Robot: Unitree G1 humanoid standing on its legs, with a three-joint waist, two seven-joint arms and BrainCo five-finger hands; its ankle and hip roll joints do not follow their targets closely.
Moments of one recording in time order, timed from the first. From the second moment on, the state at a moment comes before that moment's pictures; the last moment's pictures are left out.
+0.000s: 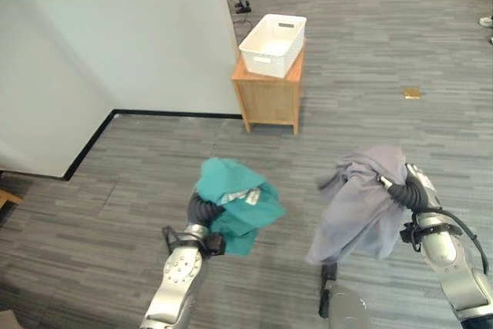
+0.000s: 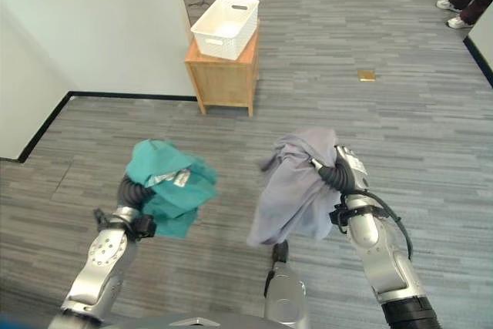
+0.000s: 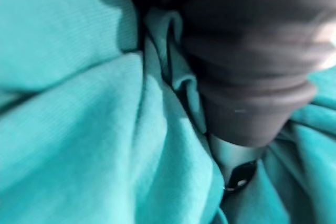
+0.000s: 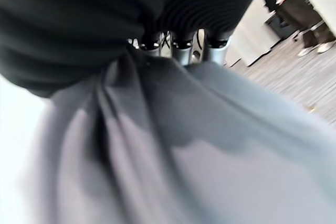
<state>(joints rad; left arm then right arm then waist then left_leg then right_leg) 0.09 0.30 -0.19 -0.06 -0.30 -0.17 0.15 0.04 -0.53 0.01 -0.05 -0.38 -0.08 -0.18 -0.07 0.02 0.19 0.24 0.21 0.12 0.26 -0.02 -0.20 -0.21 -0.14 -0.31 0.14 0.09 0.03</state>
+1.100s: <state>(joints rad) 0.18 0.41 -0.11 -0.11 -0.25 -0.17 0.30 0.07 -0.41 0.05 -0.20 -0.35 -0.07 -0.33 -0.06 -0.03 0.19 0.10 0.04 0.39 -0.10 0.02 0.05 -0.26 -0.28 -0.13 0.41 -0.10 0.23</state>
